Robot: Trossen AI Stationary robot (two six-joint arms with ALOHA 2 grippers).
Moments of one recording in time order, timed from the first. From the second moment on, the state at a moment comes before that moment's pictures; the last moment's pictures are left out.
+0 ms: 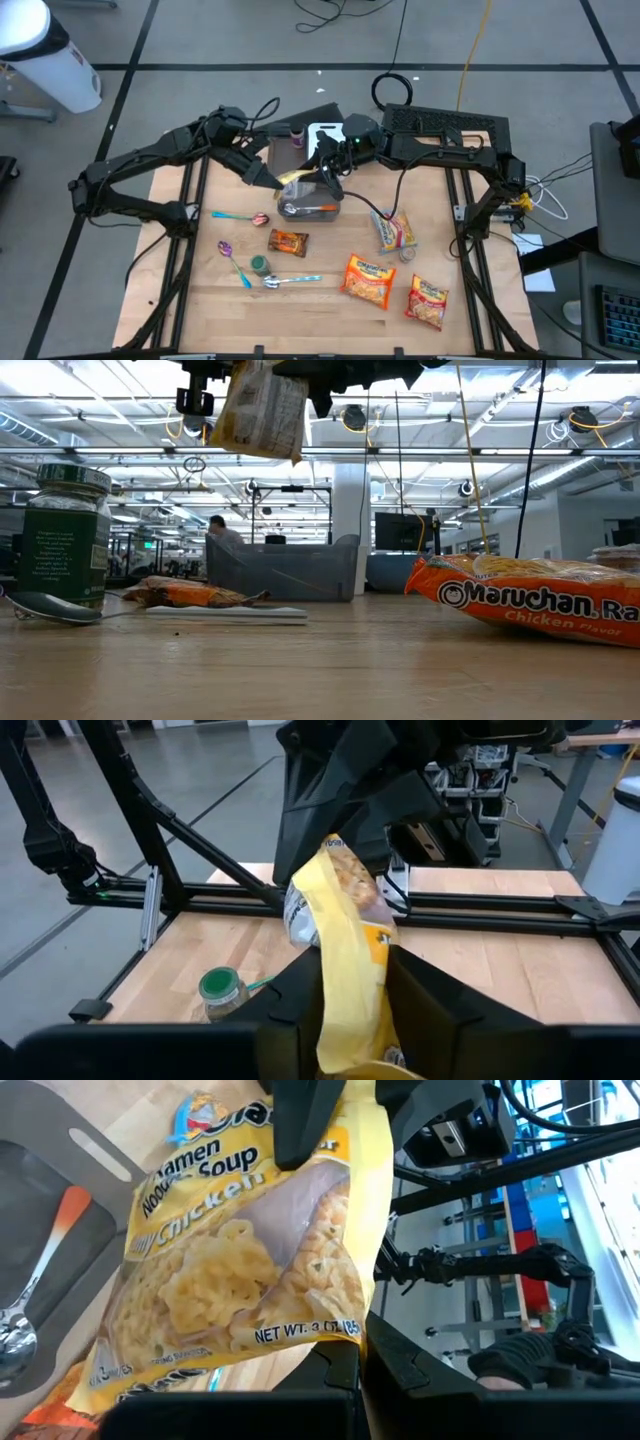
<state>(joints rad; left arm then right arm) 0.42 1.17 1.19 -0.60 0.76 -0.71 -0.26 1.68 1.47 -0.03 -0.50 -0.04</state>
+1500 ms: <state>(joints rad) 0.42 1.17 1.19 -0.60 0.78 -0.71 -0.26 1.68 1.47 0.01 -0.50 -0.04</state>
